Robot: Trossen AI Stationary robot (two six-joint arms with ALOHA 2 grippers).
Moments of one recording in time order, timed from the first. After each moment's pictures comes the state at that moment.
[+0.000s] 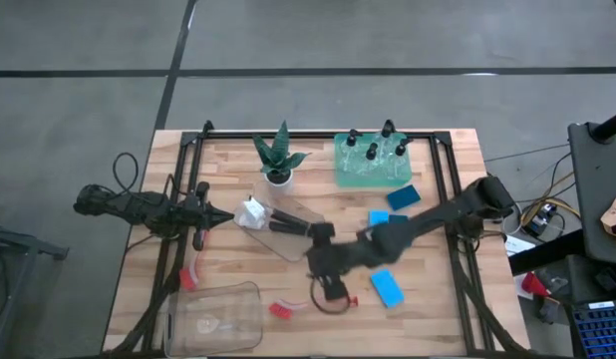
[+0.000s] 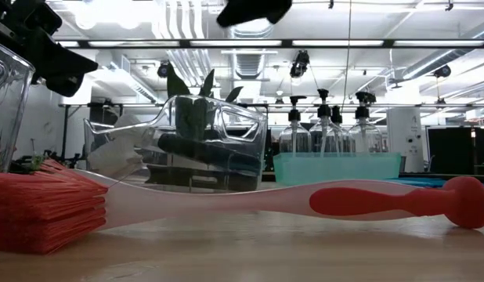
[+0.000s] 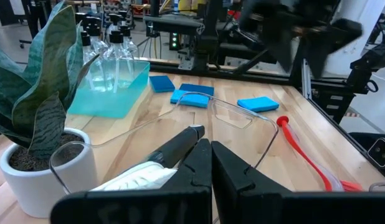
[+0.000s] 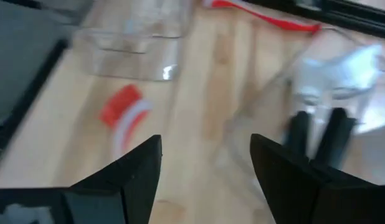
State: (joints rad) left arm -0.26 0.04 0.19 -0.35 -0.30 -0.15; right arm 0.38 1.81 1.46 -0.42 0.22 0.07
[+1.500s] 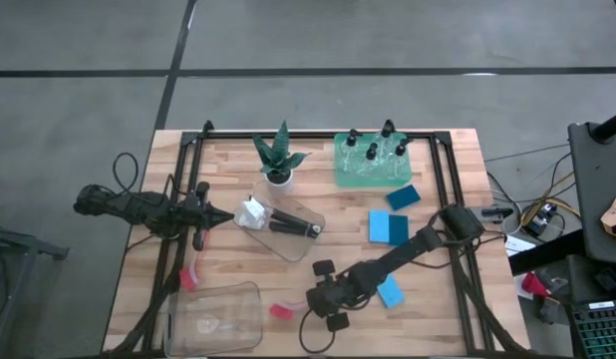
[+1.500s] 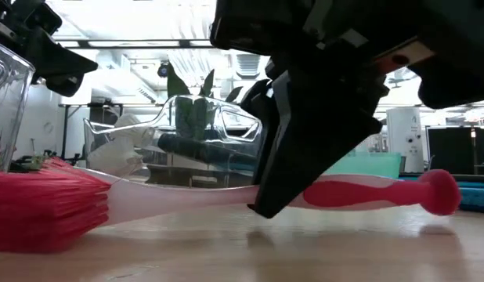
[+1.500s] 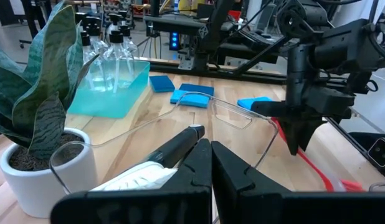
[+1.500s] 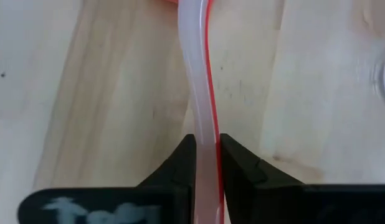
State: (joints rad) left arm -0.26 0.04 0.19 -0.35 -0.30 -0.15; right arm 0.48 2.14 1.48 -0.43 0.13 0.23
